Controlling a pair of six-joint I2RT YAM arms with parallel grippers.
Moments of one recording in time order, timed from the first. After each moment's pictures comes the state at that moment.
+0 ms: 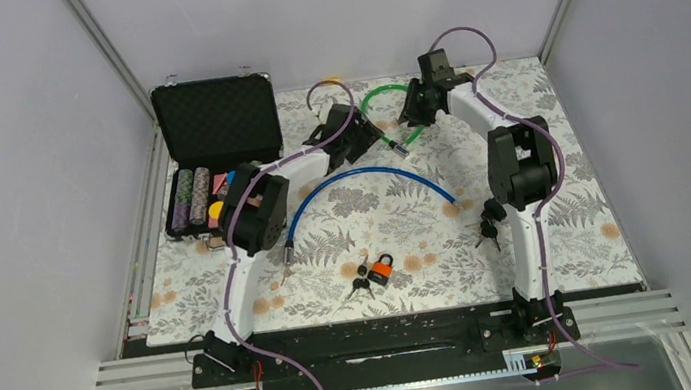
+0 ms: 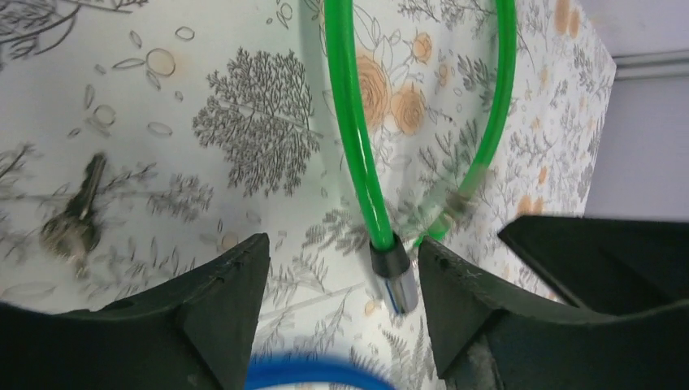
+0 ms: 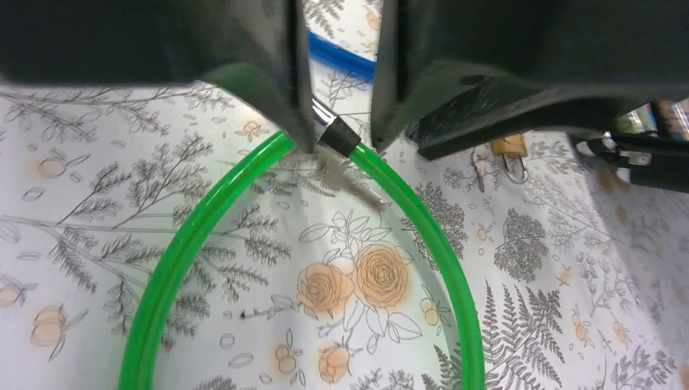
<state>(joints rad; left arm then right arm) -0.56 2.36 1.75 0.01 -0.04 -1.06 0.22 2.24 1.85 -0.52 -0.17 0.60</state>
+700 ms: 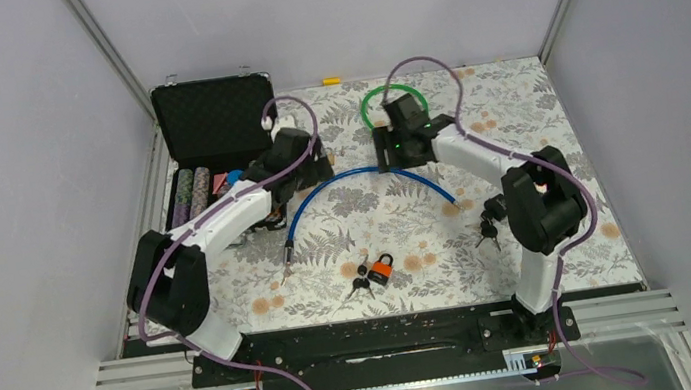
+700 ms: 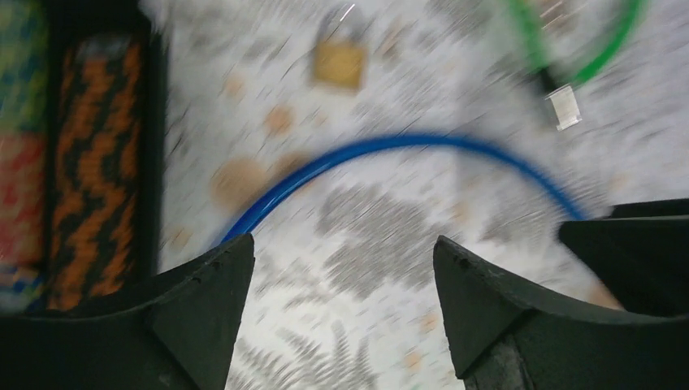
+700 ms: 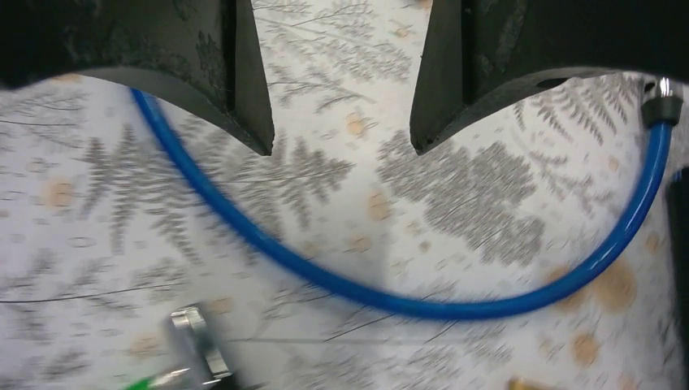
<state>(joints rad) -0.53 1.60 1.18 -0.24 -0.21 -0.62 0.43 1.85 1.39 -0.48 -0.01 0.36</state>
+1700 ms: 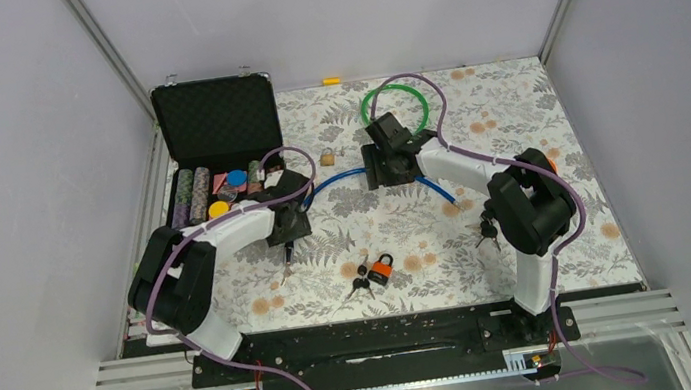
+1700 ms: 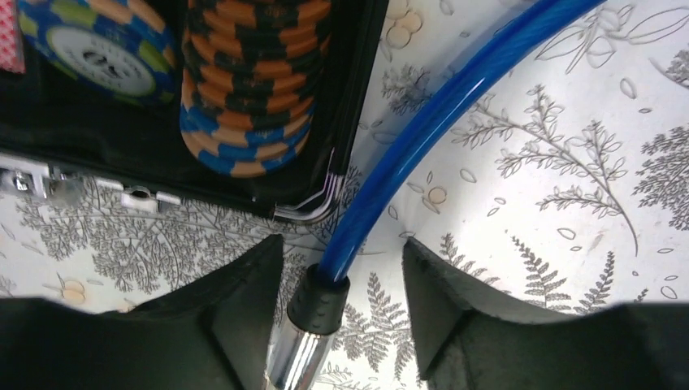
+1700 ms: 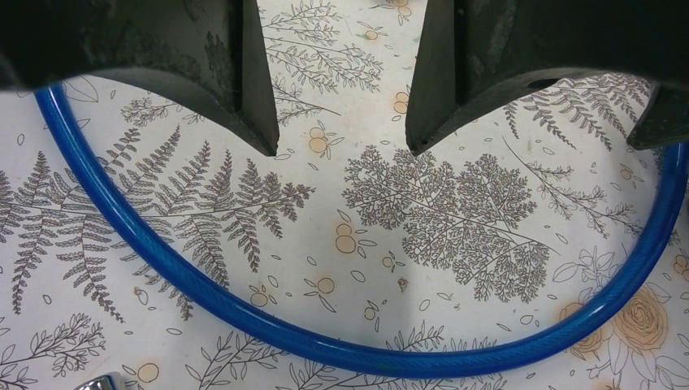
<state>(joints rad) -0.53 1.60 0.89 -0.51 -0.34 -0.69 0.59 1.88 1.35 -0.48 0.09 0.46</state>
